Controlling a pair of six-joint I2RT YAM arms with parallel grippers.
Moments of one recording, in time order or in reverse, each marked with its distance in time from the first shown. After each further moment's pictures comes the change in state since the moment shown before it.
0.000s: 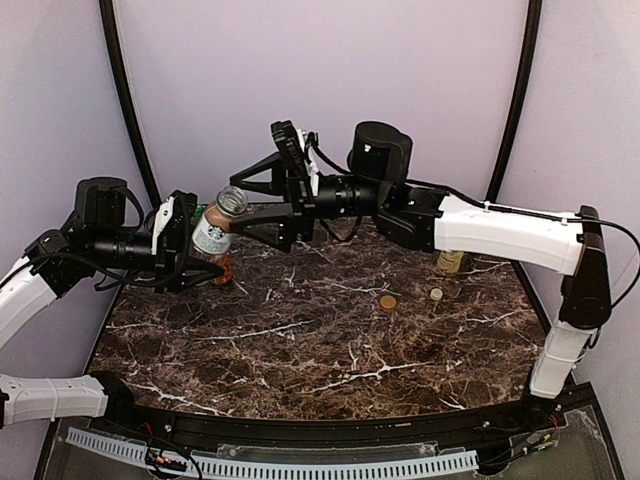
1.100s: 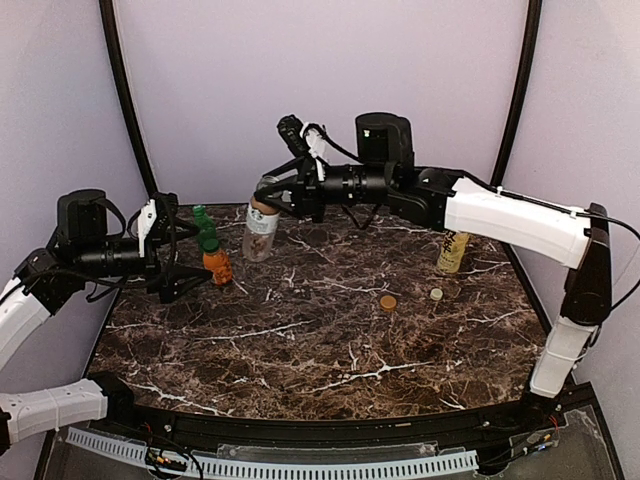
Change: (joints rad) left arm 0.089 -0.110 -0.089 0.057 -0.089 -0.027; right arm -0.068 0.008 0.086 -0.315 0.250 -0.050
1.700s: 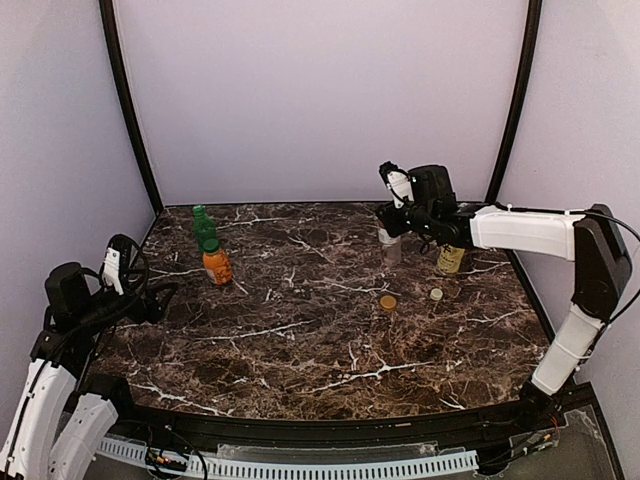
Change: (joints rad) left arm 0.448 -0.420 -0.510 0.166 -0.043 -0.367; right arm -0.339 -0.088 -0.455 0.004 0.659 0.062
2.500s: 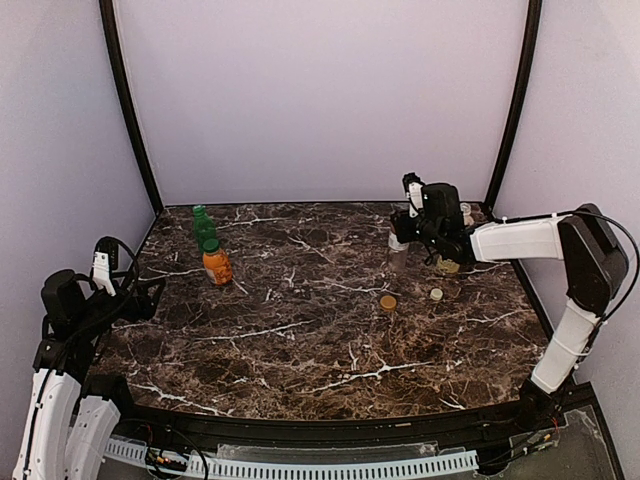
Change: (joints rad) left arm 0.147 -0.087 -0.050 0.001 -0.078 -0.073; right arm -0.098 0.039 -0.173 0.262 0.050 0.169
